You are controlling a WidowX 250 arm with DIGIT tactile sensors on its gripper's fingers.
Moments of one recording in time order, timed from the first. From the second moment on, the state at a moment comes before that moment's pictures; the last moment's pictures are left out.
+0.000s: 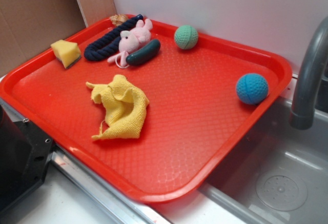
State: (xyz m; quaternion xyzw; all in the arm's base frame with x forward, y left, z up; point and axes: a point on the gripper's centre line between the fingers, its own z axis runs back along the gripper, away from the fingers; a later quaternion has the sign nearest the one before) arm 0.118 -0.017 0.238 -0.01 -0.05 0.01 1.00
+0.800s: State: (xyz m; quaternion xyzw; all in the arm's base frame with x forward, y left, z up) arm 0.170 -0.066 0.056 -0.04 -0.04 -0.09 0.99
